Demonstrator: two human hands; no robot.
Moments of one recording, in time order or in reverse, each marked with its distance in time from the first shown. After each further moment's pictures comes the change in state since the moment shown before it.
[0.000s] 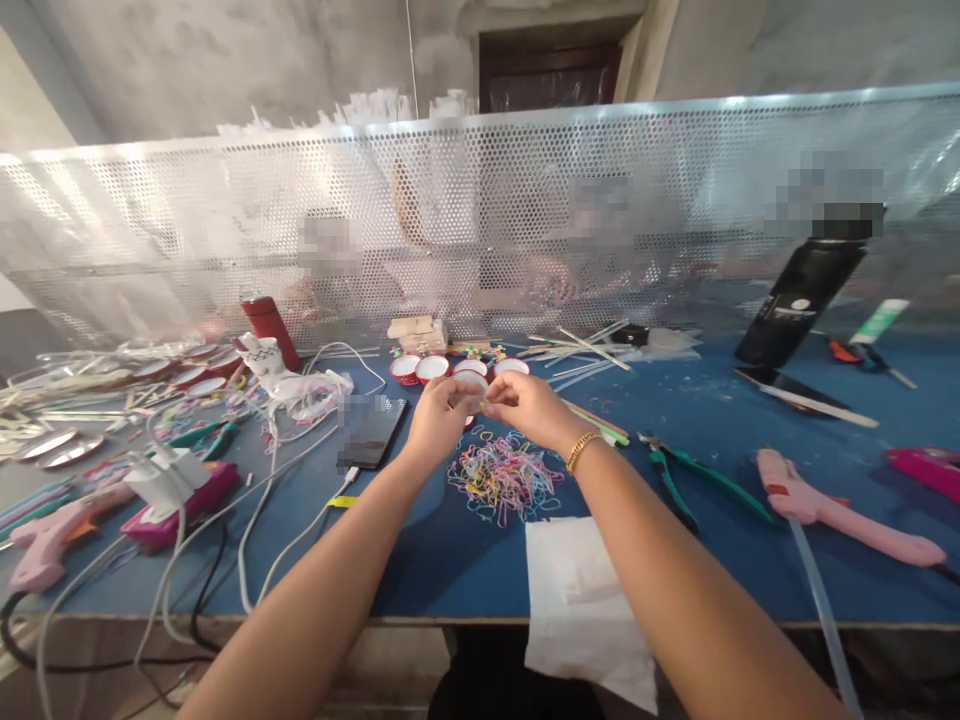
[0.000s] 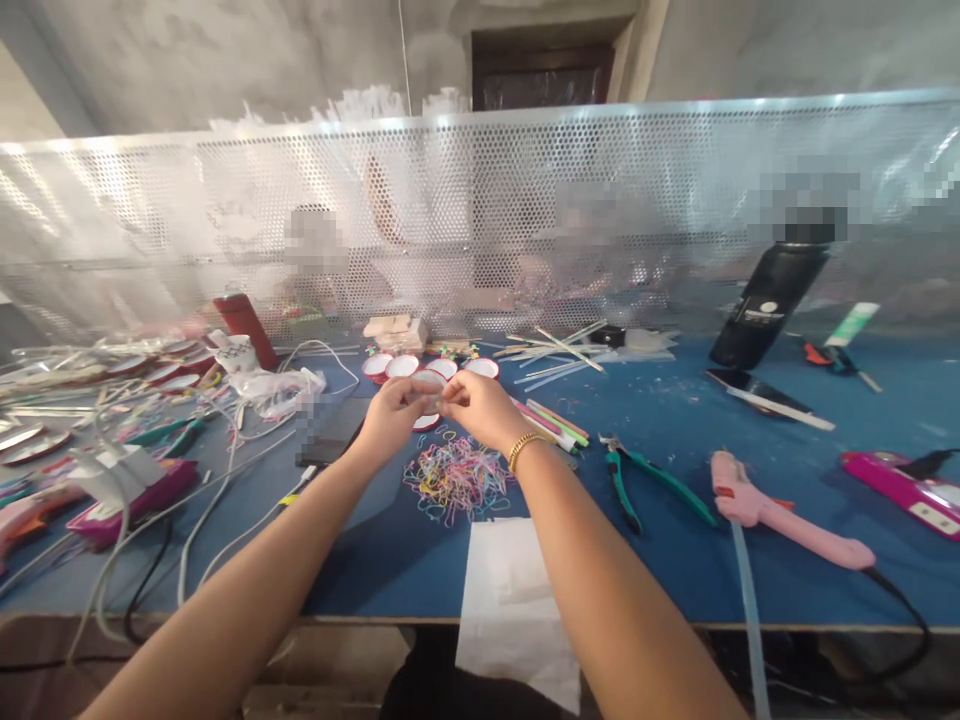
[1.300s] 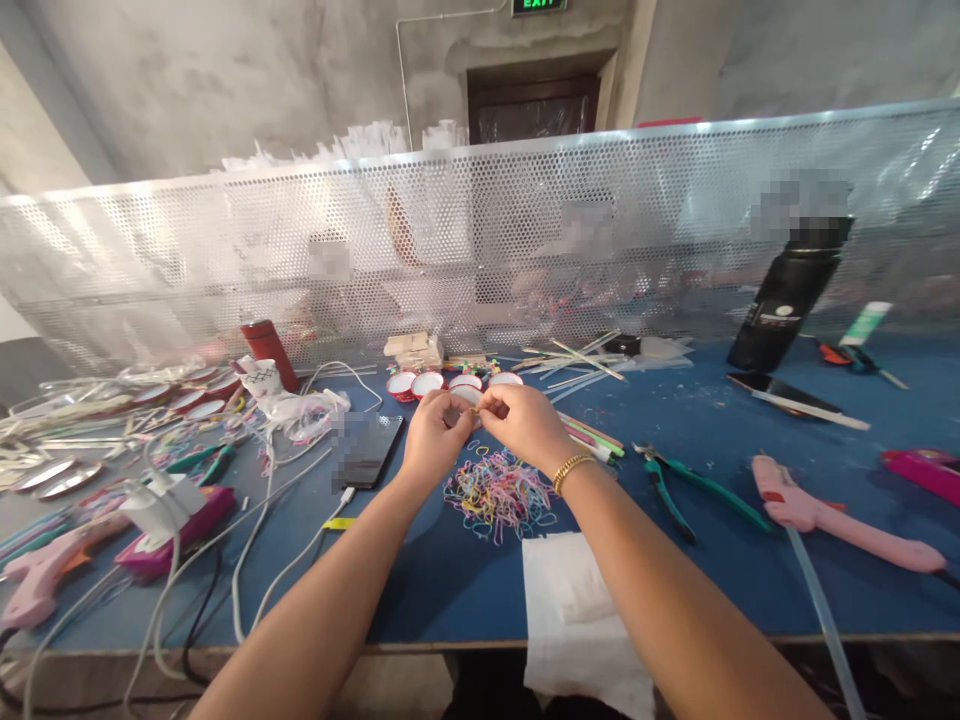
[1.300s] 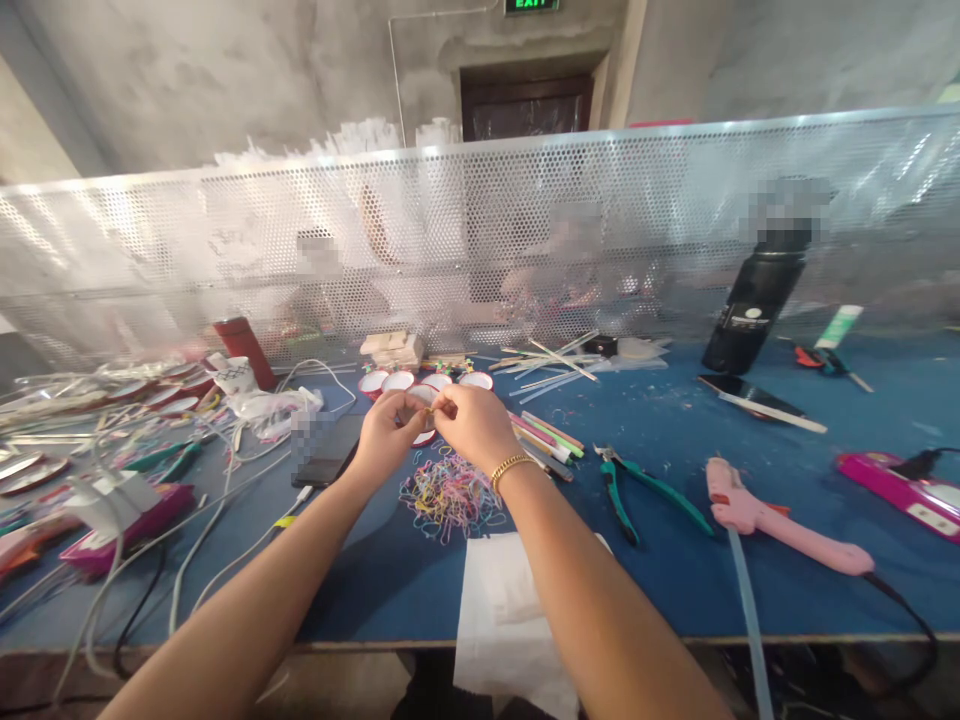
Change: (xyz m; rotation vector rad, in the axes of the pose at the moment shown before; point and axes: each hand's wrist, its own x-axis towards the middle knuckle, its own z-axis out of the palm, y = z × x) left_hand -0.005 0.009 -0.005 0.075 0.019 0.133; right_hand -0.005 -0.029 0.005 -0.326 0.186 -0.108
